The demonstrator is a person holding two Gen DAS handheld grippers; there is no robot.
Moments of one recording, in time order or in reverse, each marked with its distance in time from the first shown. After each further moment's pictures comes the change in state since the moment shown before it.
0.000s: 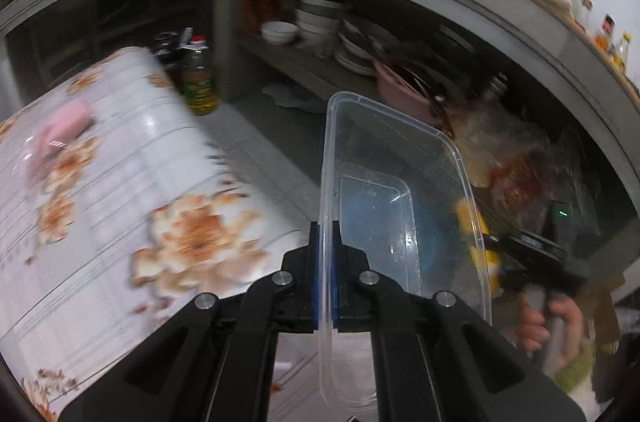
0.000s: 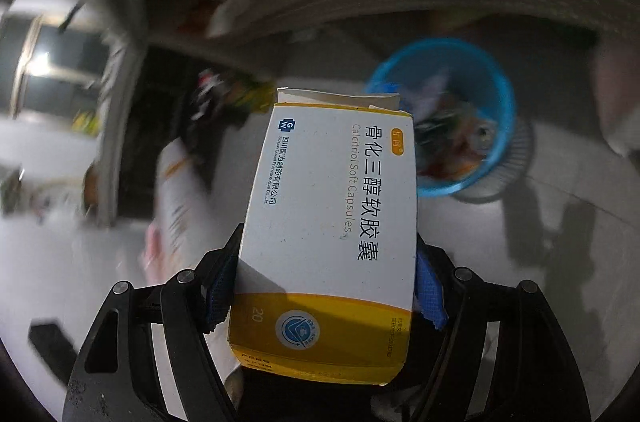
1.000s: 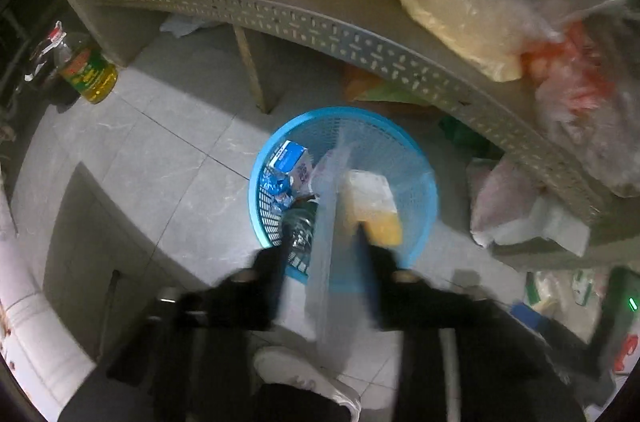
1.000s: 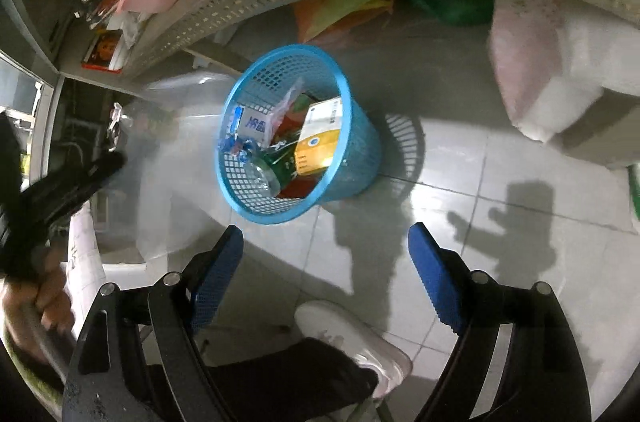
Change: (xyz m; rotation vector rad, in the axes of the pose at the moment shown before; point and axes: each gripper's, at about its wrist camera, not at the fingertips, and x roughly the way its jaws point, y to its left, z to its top) left arm 0.304 -0.173 0.029 0.319 0.423 0.034; right arm 0.011 -0.109 -0.005 0.086 -0.071 -0.248
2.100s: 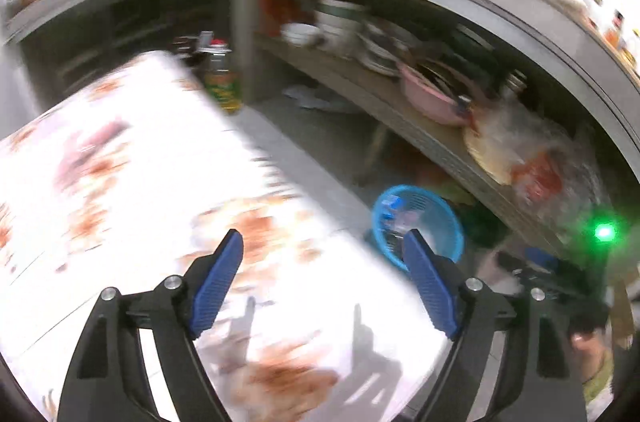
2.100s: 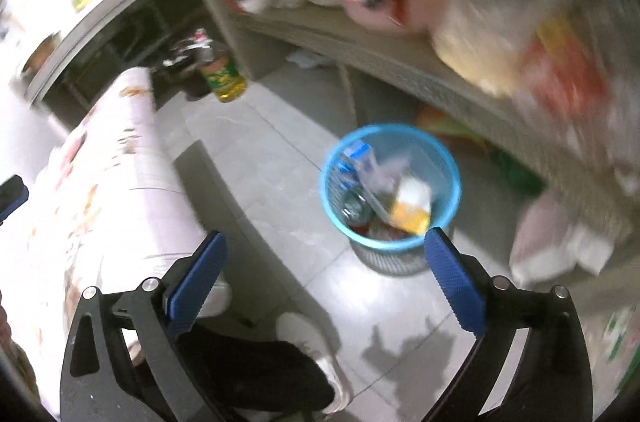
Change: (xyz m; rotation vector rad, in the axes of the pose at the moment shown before) left arm -0.264 0.195 -0.233 -0.358 -0.429 0.063; right arm -0.079 0.200 -0.085 -0.661 -0.204 -0.080
